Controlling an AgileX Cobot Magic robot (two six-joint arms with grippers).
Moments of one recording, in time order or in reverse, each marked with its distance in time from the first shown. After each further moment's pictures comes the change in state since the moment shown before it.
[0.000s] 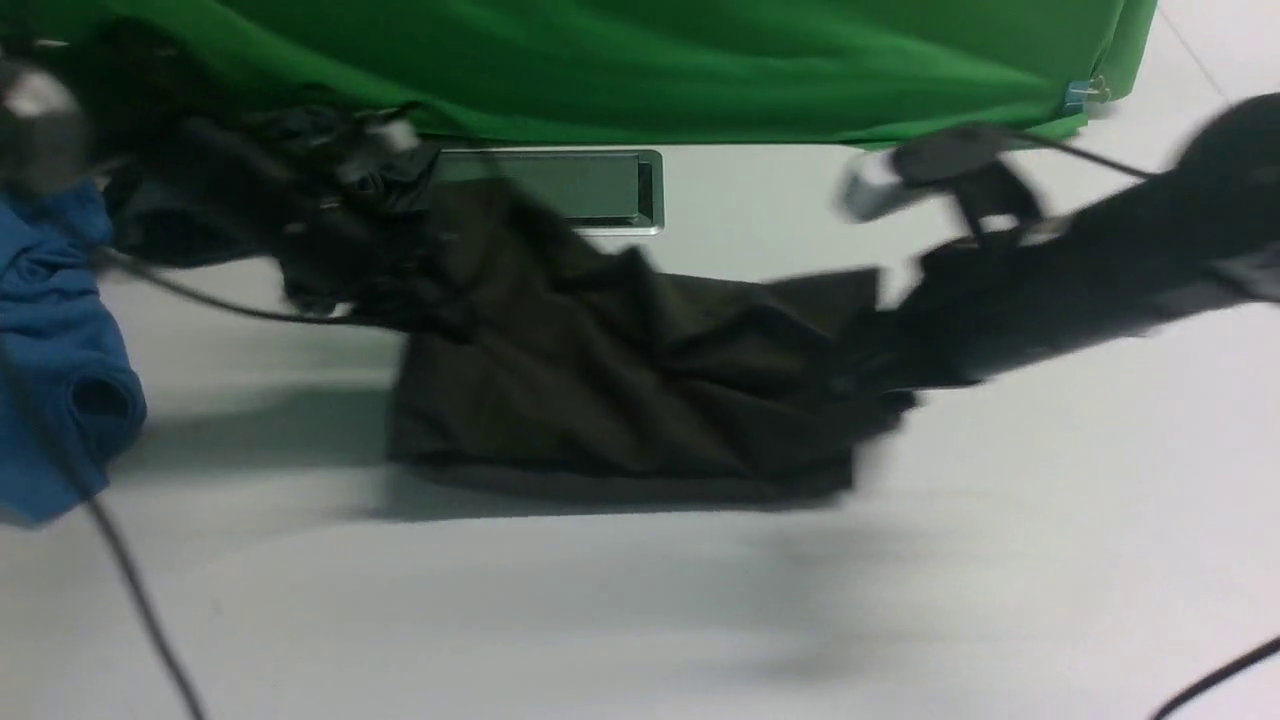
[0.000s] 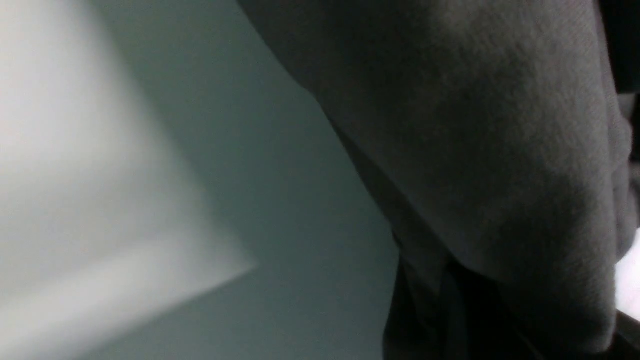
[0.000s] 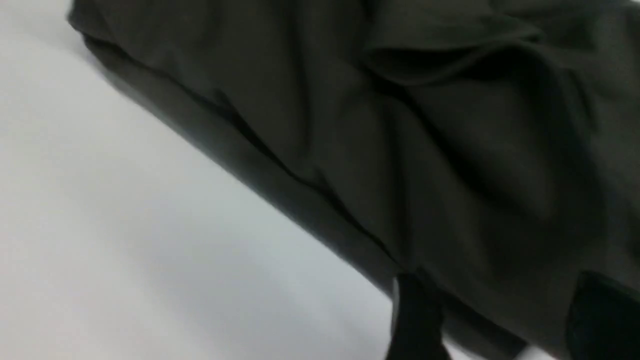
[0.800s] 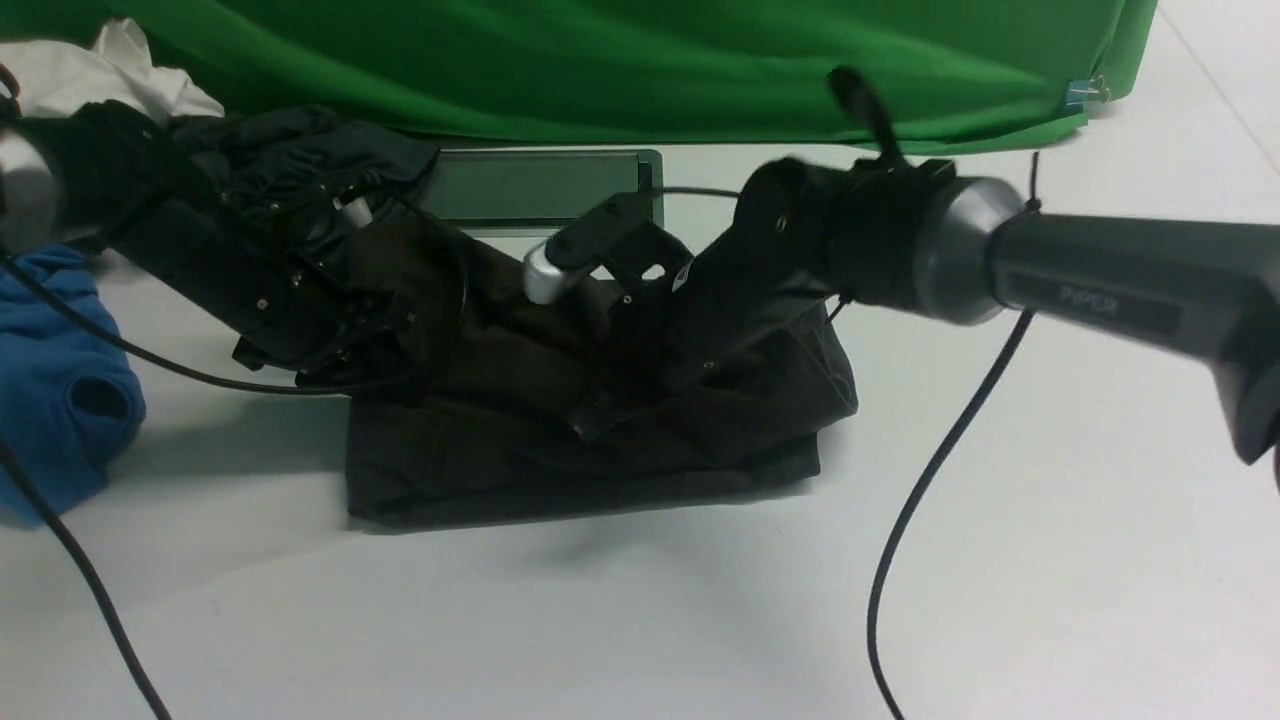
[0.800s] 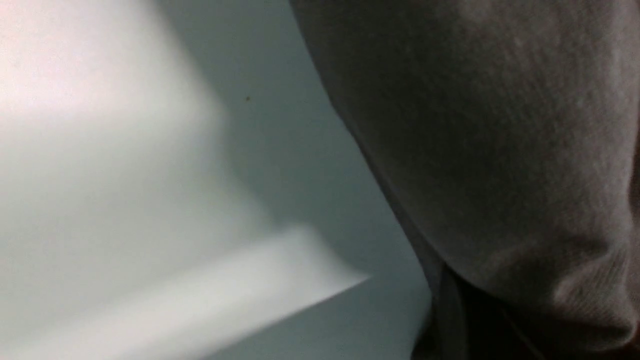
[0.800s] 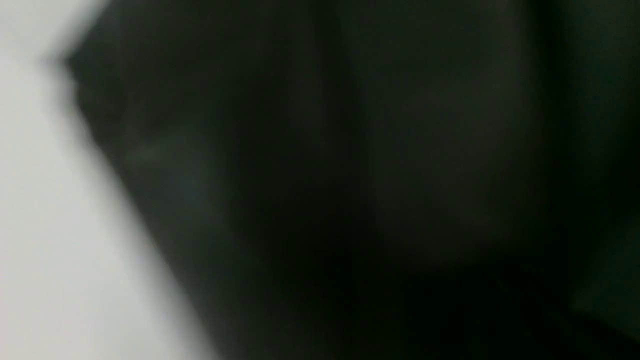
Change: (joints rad) right arm 0.162 0.525 -0.517 -0.207 0.004 0.056; left arm 0.011 -0.002 0.118 0.080 -0.173 0.062
